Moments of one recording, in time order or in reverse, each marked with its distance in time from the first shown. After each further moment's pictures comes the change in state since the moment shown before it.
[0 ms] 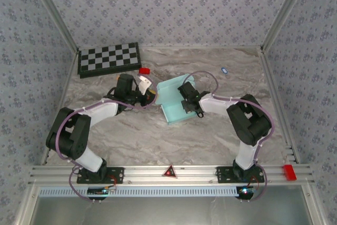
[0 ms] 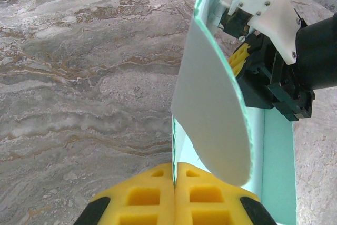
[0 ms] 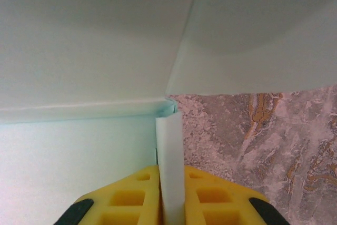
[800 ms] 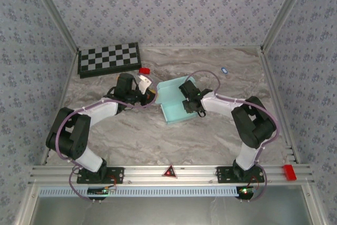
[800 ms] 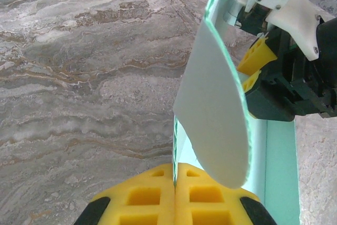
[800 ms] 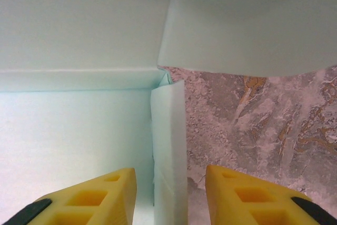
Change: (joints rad) left arm 0.000 0.001 0.011 -0.004 0.005 0.001; right arm -0.002 -0.058 0.024 -0.125 -0.058 0.037
